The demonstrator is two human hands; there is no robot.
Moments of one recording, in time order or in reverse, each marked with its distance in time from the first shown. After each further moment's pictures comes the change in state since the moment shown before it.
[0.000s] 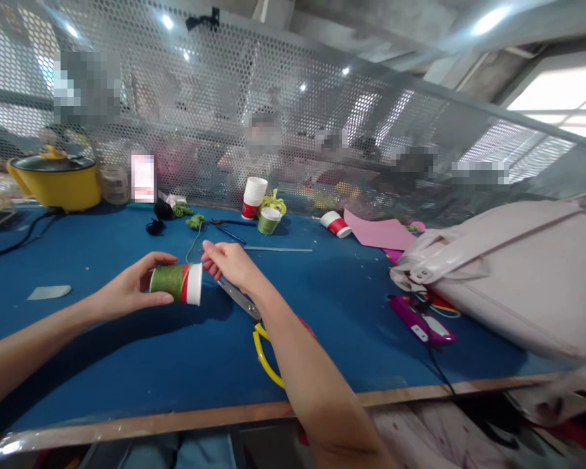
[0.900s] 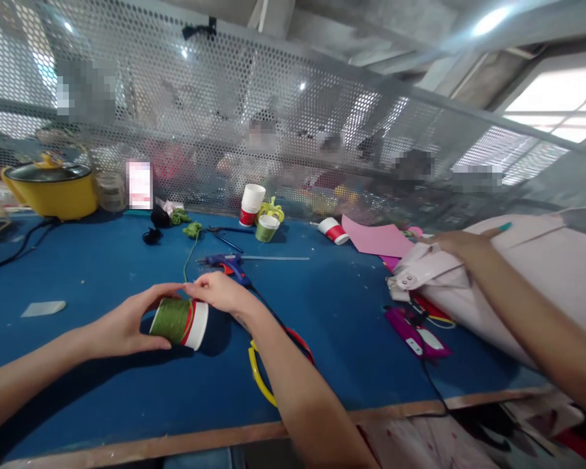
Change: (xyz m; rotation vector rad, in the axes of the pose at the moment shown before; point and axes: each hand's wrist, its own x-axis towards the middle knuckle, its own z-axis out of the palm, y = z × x) left_hand -0.010 0.002 0.005 0.347 -0.178 0.135; right_hand -0.002 0.009 0.002 -0.128 -0.289 0.073
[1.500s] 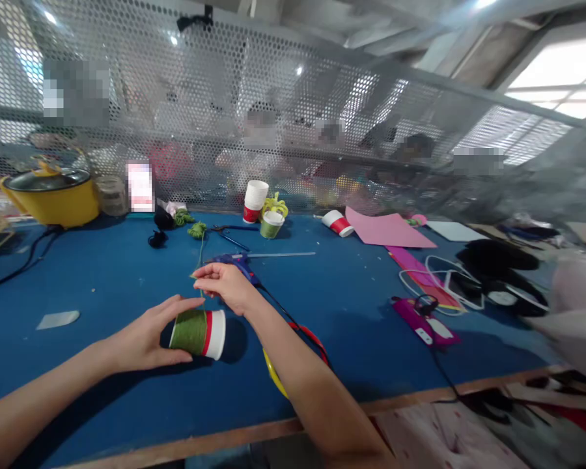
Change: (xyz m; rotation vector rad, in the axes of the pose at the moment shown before) left_hand 0.000 0.007 0.002 0.157 -0.108 0.033; right_hand 0.013 -0.004 0.008 0.511 0.177 0.001
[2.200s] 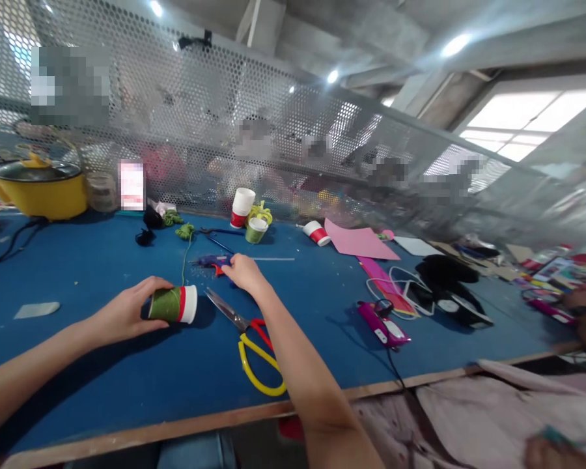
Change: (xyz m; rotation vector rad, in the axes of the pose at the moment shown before) left_hand 0.004 -0.011 -0.007 0.134 0.162 -0.021; right_hand 0.013 -0.005 -0.072 -1.037 0.383 -0.003
